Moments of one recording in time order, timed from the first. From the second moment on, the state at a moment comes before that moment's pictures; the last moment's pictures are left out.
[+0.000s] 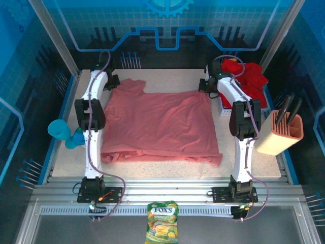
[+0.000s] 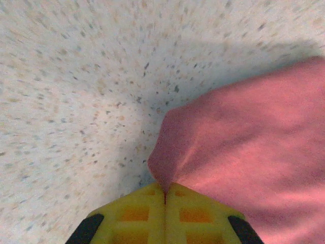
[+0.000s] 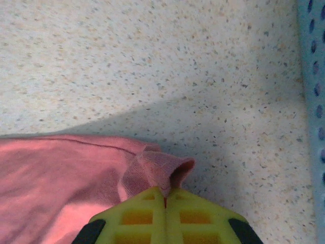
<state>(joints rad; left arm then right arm) 0.07 2.50 2.40 -1.01 -0.08 -0.32 0.13 2.18 1.86 -0.65 -0.08 0.25</state>
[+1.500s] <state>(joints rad) 0.05 1.74 1.31 -0.68 -0.15 -0.17 0.10 1.80 1.20 -0.61 -0.11 0.26</state>
